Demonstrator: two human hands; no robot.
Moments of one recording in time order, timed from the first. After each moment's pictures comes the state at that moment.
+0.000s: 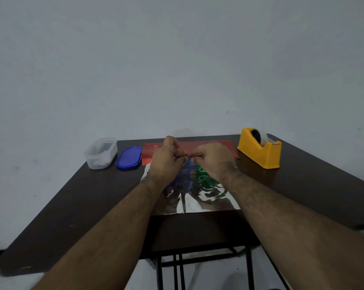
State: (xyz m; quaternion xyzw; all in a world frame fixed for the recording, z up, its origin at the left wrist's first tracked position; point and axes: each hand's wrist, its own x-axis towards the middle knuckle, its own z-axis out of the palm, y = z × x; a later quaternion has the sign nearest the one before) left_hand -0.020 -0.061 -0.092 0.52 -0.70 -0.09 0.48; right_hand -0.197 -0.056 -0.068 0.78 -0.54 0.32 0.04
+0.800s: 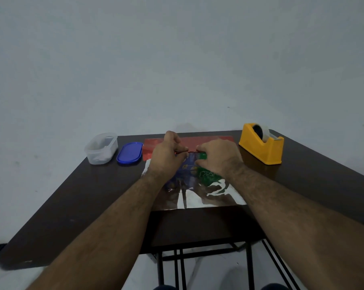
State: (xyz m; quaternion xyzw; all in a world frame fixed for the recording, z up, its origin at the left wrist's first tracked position) left_hand -0.019 -0.060 -0.091 0.53 -0.69 -0.10 0.48; right_hand -0.205 -0.049 -0.058 0.80 -0.54 0.18 0.20
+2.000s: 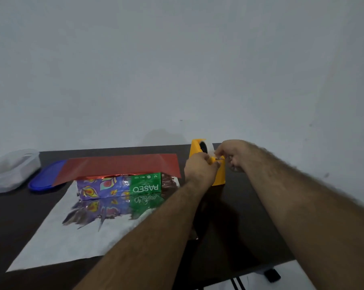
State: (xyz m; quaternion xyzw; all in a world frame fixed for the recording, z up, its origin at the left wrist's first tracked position) left_hand -0.296 -0.113 -0.073 0.56 -0.68 -0.22 0.43; right_hand -0.422 -0.144 -0.011 0.41 -0.74 0.35 -0.39
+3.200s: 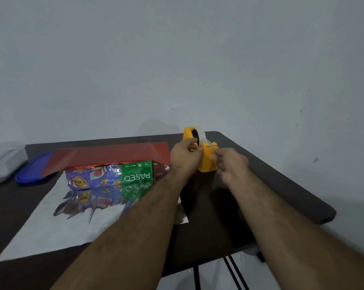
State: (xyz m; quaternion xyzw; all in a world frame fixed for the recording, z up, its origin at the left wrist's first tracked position) left_hand -0.285 -0.130 -0.092 0.50 -0.62 -0.29 0.53; right_hand -0.410 -0.096 -0.080 0.20 -0.56 0.67 -0.44
